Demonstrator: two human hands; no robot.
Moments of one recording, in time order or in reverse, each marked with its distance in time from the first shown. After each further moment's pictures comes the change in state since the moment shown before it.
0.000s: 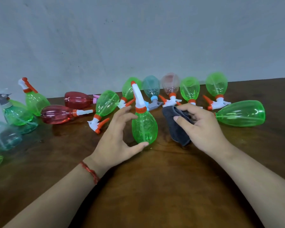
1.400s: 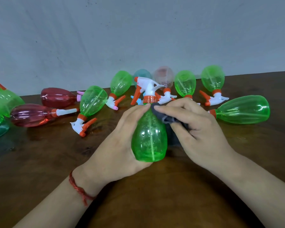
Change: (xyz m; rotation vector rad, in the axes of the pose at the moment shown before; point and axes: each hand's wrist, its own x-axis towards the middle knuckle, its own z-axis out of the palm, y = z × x) left_hand 0.015 0.027 0.013 -0.085 -0.182 0.013; right_hand -0.009 -0.019 0.017 -0.245 0.010 -0.394
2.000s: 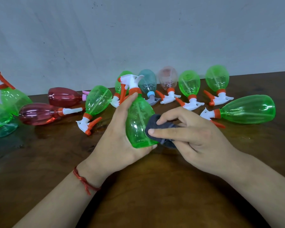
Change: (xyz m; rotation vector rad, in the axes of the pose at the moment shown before) left_hand 0.000 -0.005 -0.008 -0.157 0.102 -0.107; right_hand -0.005 -0.006 -0.006 -0.068 -0.243 -0.211
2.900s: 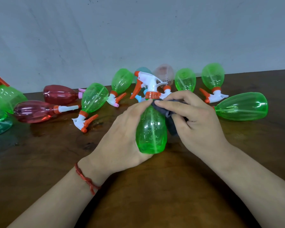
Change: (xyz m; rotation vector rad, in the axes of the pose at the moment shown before) left_hand 0.004 0.007 0.015 0.243 -0.074 0.231; right_hand 0.011 0.007 0.005 -0.018 0.302 0.227
